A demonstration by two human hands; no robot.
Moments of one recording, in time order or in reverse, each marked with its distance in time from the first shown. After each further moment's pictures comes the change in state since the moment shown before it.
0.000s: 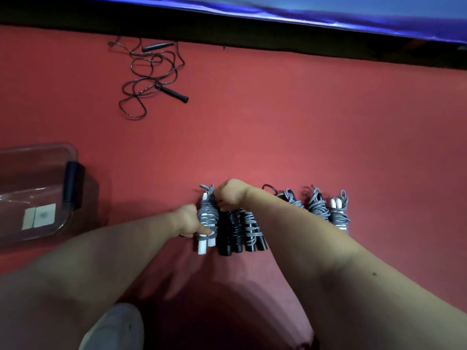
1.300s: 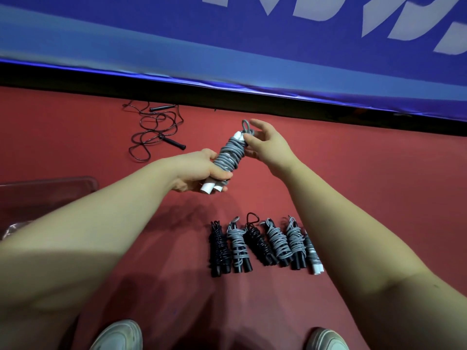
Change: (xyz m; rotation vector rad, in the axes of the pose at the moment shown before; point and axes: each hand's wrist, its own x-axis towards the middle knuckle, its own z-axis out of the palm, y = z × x) left_hand -0.155 0.124 -0.091 -0.517 -0.035 0.453; right_hand -0.137 -0.044 -0.134 0.727 0.551 -0.541
